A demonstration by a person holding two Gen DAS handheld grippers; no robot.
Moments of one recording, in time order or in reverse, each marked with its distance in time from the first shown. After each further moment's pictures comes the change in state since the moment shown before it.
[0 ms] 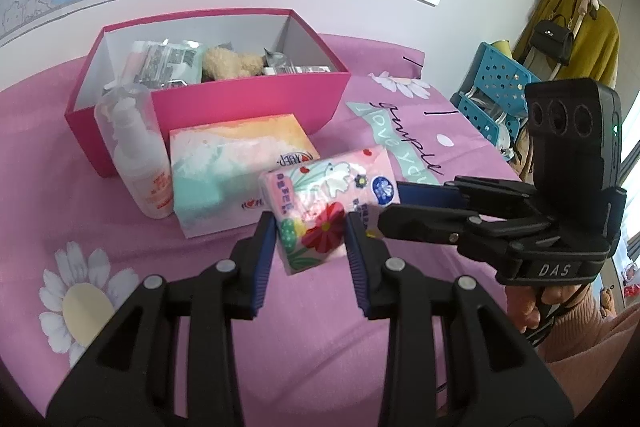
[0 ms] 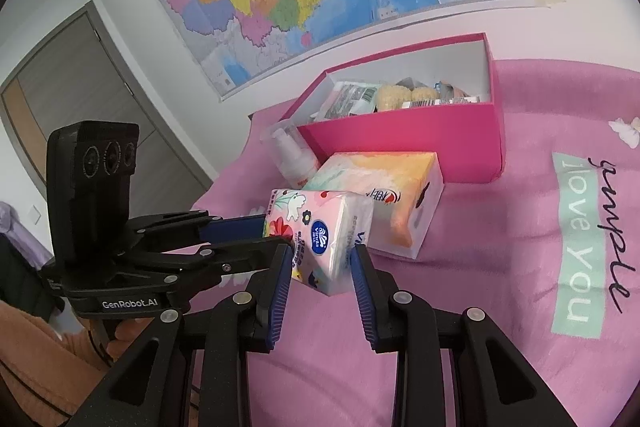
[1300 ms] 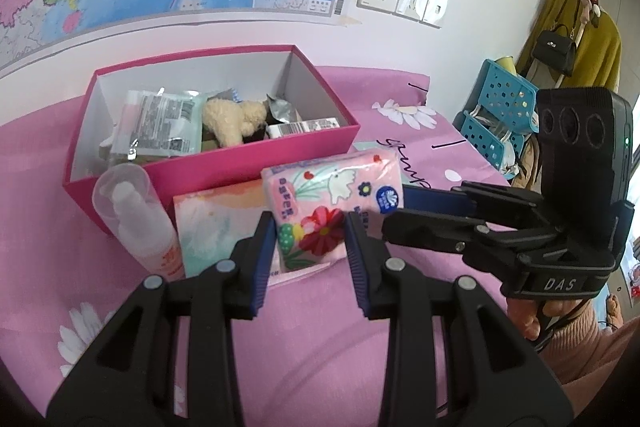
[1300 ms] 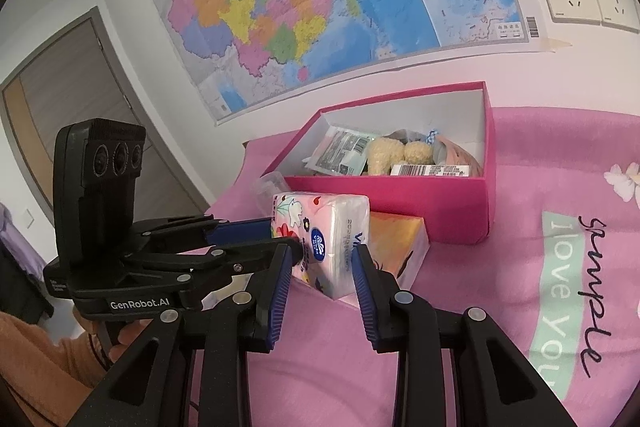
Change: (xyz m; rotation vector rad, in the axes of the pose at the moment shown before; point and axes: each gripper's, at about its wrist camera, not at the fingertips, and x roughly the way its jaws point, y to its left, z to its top) left arm 0.009 0.005 0.046 0.027 -0.053 0.011; right arm -0.003 -0.005 0.039 -0.038 -0.076 -0.027
